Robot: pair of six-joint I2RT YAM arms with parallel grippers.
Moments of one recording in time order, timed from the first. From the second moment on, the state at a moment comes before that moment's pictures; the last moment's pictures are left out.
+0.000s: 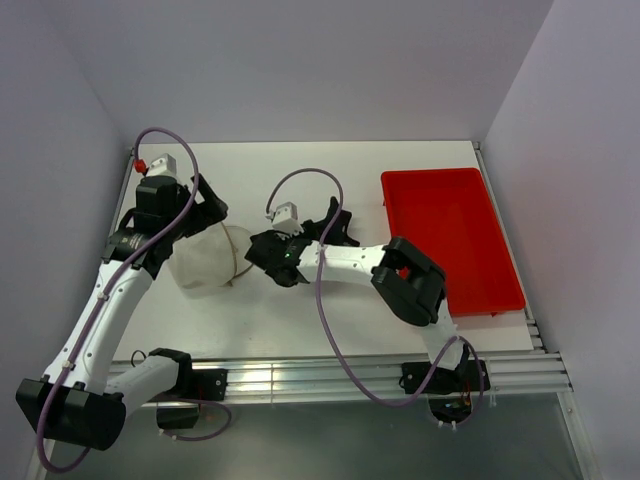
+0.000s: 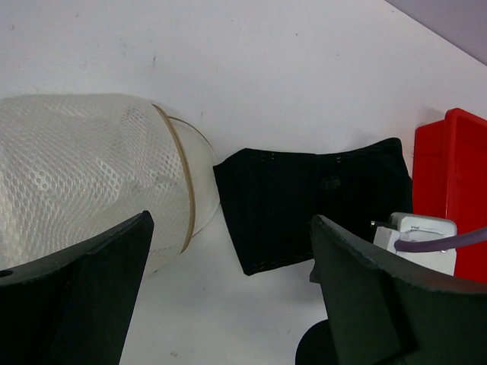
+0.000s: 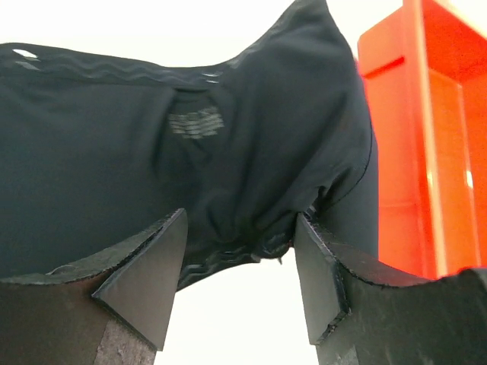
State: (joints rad) left arm -0.22 1.05 1.08 -0.58 -0.07 -0.59; right arm 1.06 2.05 1.47 -0.63 1.10 0.52
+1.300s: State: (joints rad) left arm -0.24 1.06 1.06 -0.56 -0.05 -0.61; right arm 1.06 1.98 1.41 -0.33 0.36 0.39
